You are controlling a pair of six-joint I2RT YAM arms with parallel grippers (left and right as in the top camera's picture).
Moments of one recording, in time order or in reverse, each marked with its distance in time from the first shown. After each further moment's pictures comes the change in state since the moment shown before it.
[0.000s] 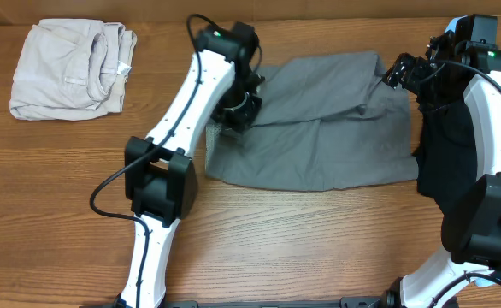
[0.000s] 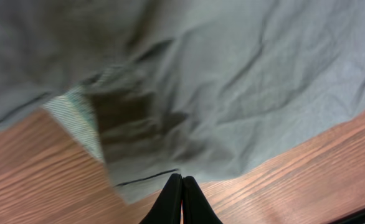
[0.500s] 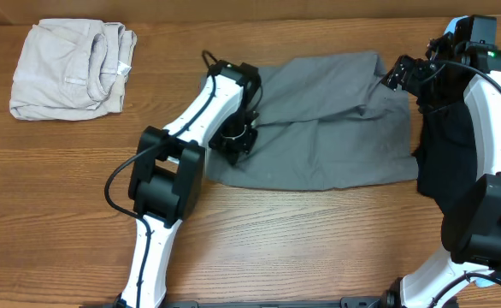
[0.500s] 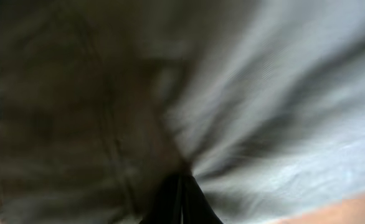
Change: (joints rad) left arm -0.001 0.003 -0.337 0.164 -0.066 -0.092; right arm 0.000 0.000 0.000 -0.027 0.008 -0.004
